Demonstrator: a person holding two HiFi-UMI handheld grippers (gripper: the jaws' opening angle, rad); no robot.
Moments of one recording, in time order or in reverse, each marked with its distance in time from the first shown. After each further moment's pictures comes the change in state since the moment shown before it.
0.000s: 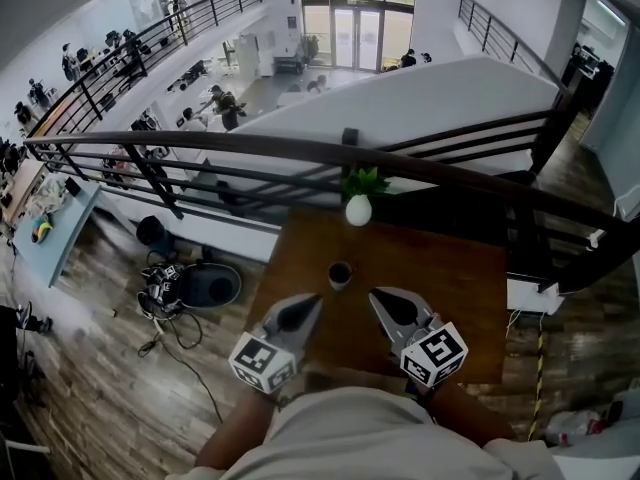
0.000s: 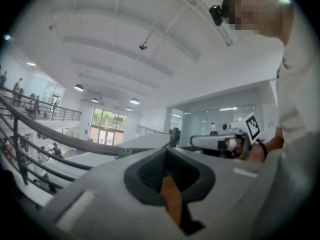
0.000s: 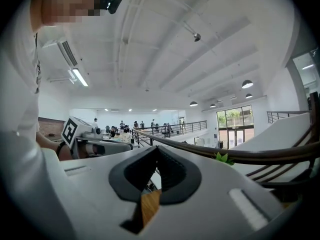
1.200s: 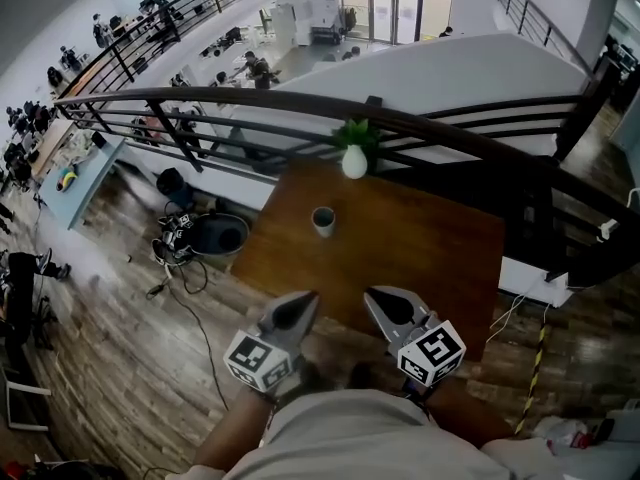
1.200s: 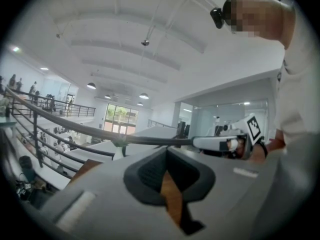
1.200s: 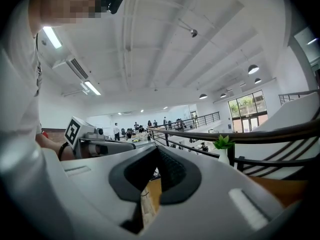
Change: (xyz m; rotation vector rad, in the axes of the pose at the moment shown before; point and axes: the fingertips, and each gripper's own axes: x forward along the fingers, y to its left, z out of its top) left arm -0.003 -0.197 -0.059 -0.041 0.063 0.153; right arm -0.191 0.017 -0.052 0.089 0.032 0.167
